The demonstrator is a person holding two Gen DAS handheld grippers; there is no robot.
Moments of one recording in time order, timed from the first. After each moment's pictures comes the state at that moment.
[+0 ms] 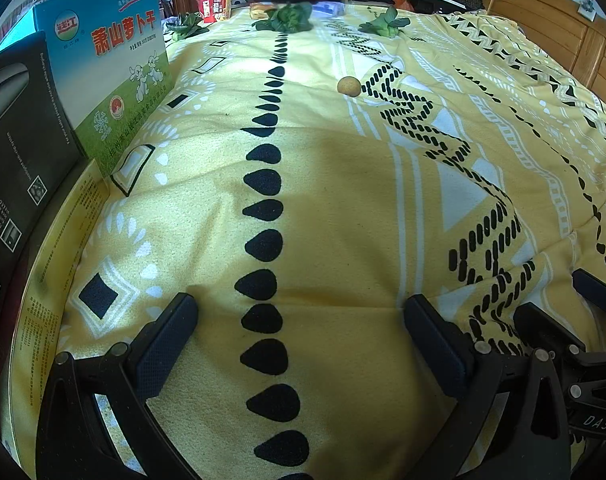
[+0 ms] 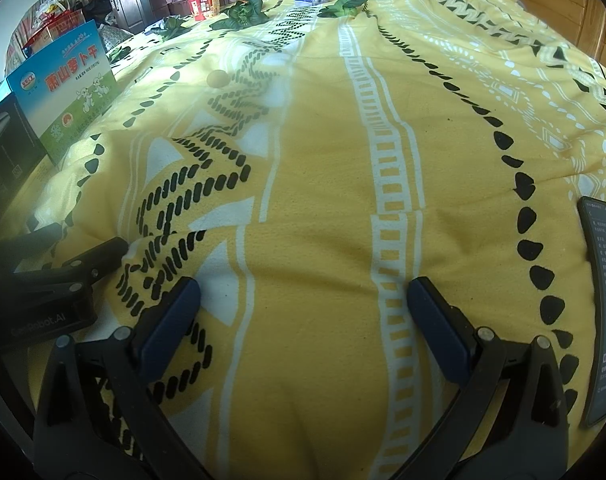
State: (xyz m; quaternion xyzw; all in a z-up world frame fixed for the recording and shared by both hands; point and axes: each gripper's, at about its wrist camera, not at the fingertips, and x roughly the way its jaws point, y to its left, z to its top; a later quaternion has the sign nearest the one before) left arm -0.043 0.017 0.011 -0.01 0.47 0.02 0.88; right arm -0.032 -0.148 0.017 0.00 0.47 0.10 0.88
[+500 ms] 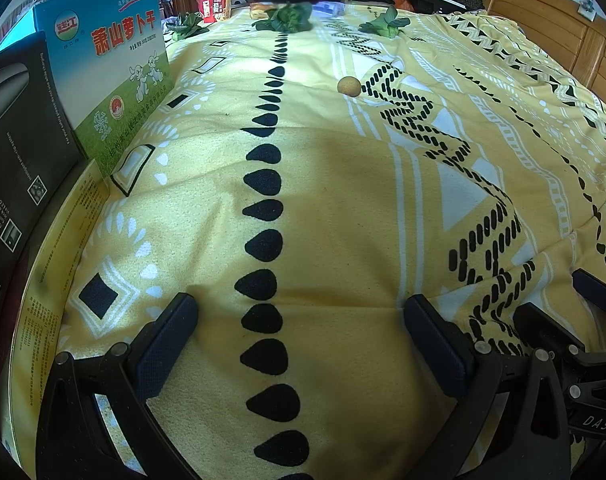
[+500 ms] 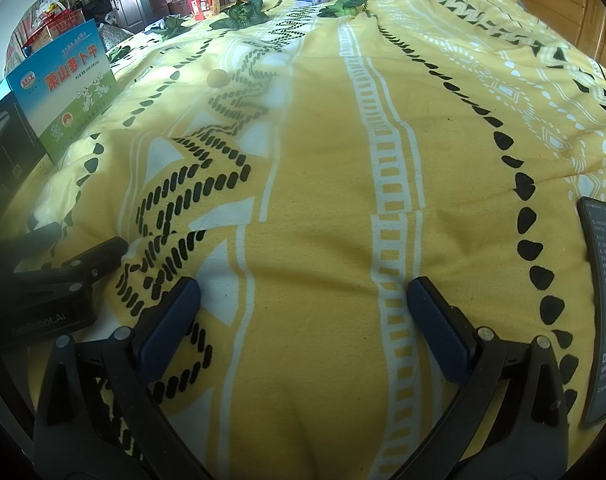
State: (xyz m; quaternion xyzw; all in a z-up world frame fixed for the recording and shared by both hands) left arm -0.044 0.017 0.012 -0.01 0.47 0.02 0.88; right arm -0.032 -0.148 0.017 0.00 0.47 0.10 0.88
